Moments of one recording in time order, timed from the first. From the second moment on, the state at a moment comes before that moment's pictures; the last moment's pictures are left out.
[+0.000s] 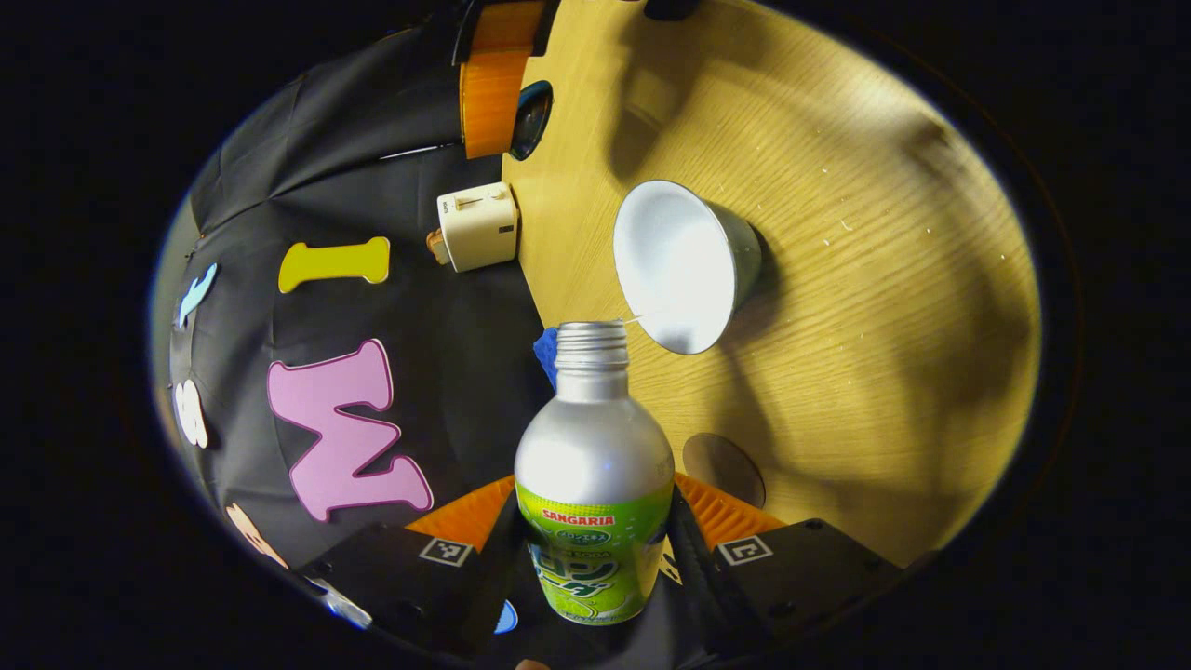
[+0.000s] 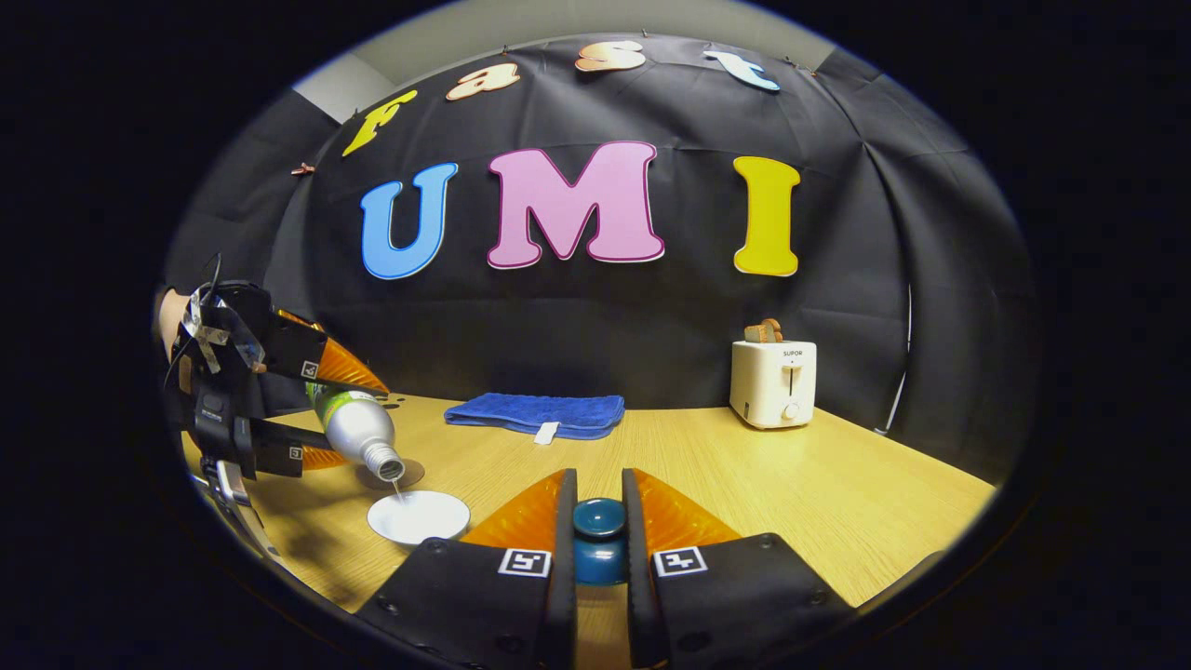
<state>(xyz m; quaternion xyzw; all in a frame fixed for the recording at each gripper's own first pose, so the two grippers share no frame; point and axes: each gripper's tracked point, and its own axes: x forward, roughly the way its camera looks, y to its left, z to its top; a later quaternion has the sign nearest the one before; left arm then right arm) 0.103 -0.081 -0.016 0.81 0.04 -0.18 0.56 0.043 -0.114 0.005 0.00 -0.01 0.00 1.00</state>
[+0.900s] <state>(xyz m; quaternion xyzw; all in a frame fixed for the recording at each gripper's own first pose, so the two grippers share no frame) 0.097 -0.073 -0.022 0.87 0.05 -0.18 0.45 0.042 -0.111 0.005 0.00 -0.01 0.00 1.00</state>
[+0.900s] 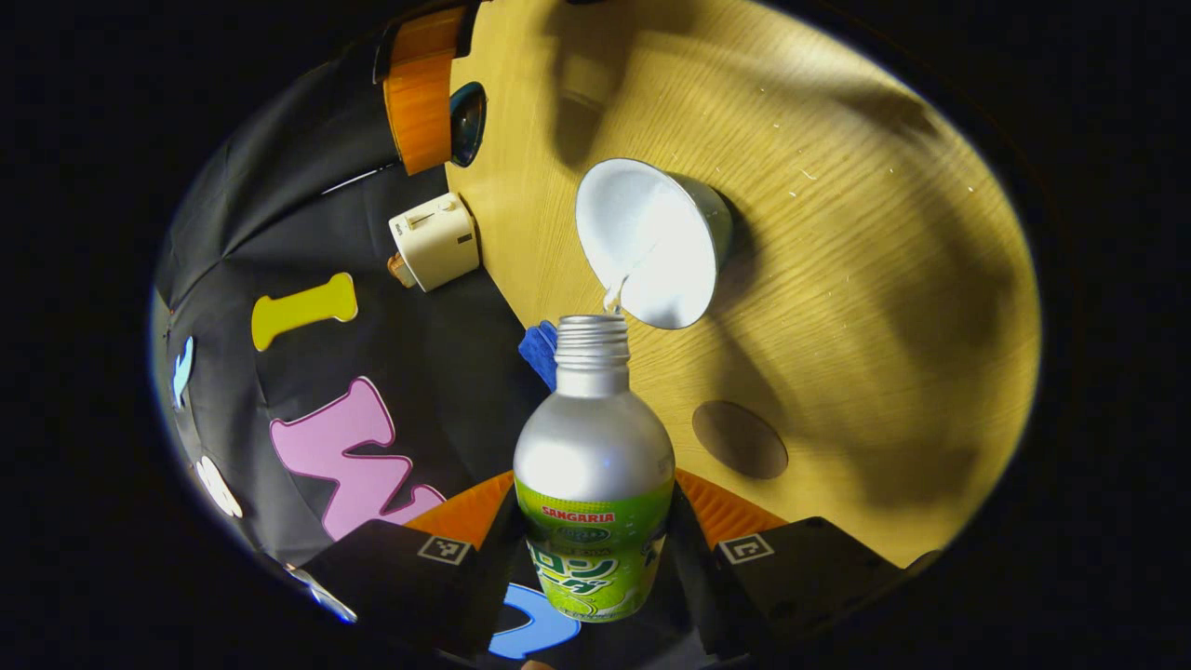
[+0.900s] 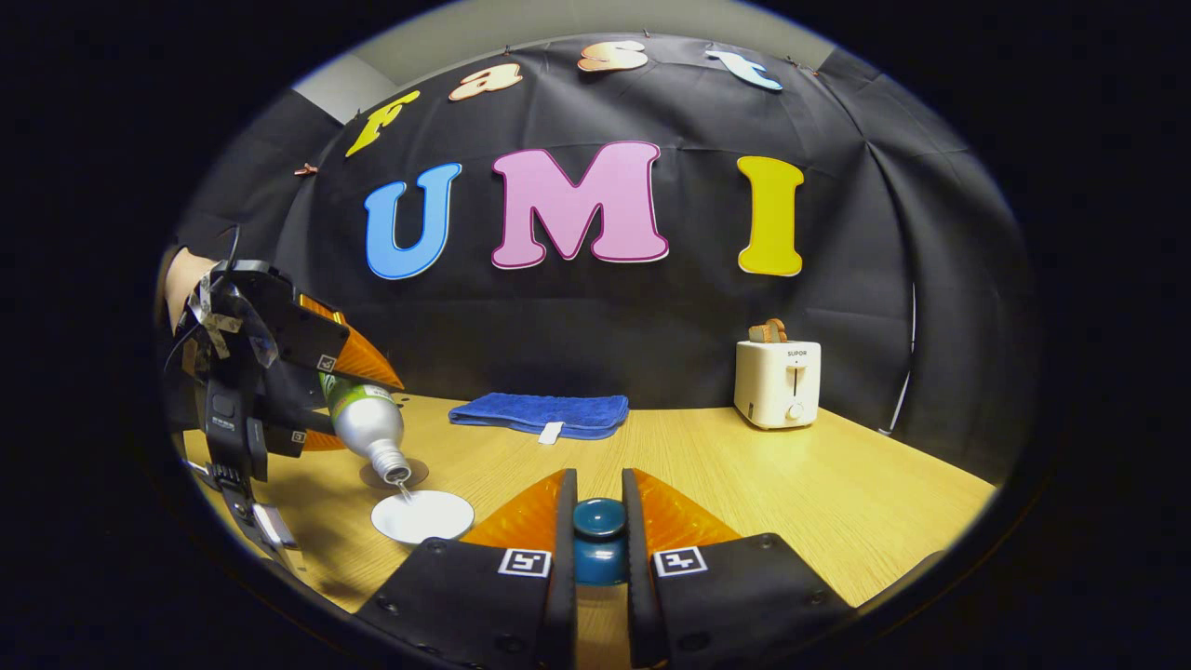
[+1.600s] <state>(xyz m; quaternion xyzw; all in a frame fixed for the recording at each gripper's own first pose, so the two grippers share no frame) 0.084 -0.070 -0.036 0.92 0.05 -0.17 0.36 0.041 -0.108 0.003 -0.01 0.00 0.01 1.00</state>
